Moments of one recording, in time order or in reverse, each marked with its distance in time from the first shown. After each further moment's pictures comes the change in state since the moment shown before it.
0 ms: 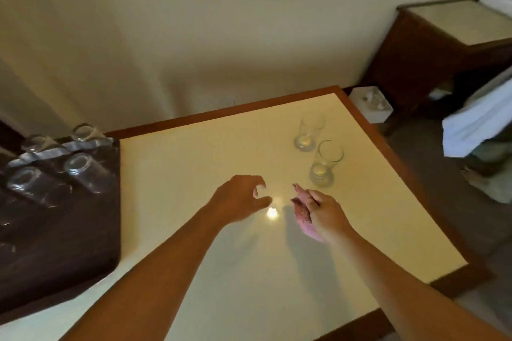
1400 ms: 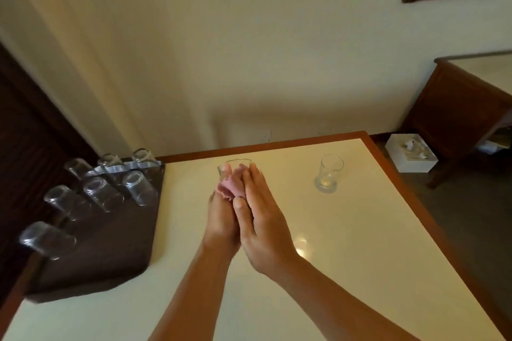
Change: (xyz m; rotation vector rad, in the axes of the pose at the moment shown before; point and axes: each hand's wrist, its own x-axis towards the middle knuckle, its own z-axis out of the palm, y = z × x) left_hand -0.060 0.079 -0.018 -1.505 0.581 0.016; right_hand -0.066 -0.101 0.060 -0.248 -0.045 -0.925
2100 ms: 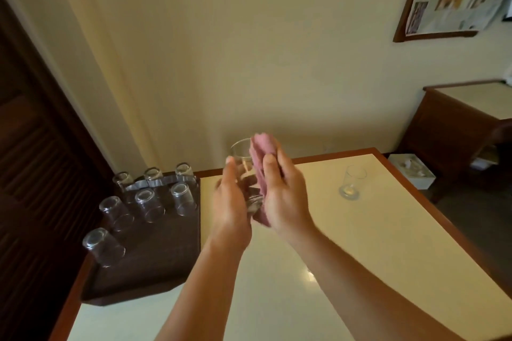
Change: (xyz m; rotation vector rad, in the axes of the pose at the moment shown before) left_hand -0.058 0.118 -0.088 0.021 0.094 0.114; right_hand 0.024 -0.148 0.051 0.416 0.239 0.011
